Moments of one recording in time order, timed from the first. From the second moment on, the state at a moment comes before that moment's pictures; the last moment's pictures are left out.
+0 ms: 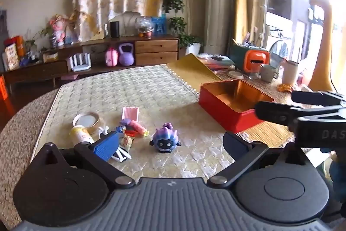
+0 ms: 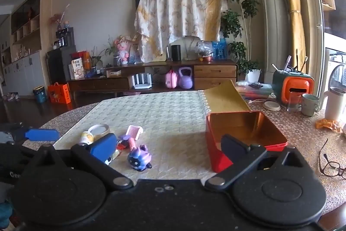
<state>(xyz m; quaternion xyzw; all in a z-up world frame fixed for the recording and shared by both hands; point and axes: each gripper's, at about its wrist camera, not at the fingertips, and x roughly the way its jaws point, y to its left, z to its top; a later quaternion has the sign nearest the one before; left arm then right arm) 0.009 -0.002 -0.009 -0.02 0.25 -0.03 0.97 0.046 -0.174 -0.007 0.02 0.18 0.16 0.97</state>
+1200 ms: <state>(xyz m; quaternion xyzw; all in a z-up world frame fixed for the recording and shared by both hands) -0.004 0.014 0.000 -0.05 0.22 0.00 0.98 0.047 -0.160 -0.003 -0.02 0.18 0.18 0.97</state>
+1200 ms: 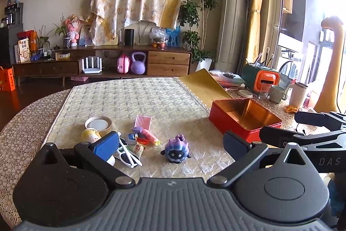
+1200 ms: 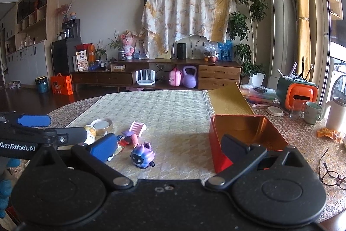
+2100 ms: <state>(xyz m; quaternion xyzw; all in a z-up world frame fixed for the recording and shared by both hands) 0.042 0.076 -0.027 -0.08 0.25 0.08 0.96 0.114 -0.129 -0.022 -0.03 0.27 0.25 0.93</state>
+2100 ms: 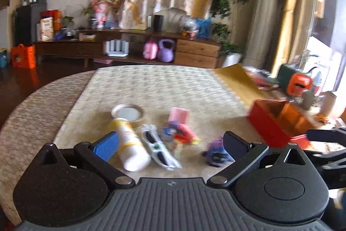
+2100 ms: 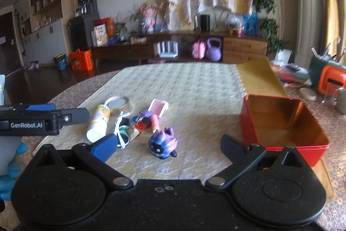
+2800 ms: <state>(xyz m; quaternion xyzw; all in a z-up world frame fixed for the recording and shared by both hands) 0.145 0.163 -0.100 -0.14 0.37 0.20 0.89 0.198 -0.071 -0.085 -0.12 0.37 0.28 0.88</state>
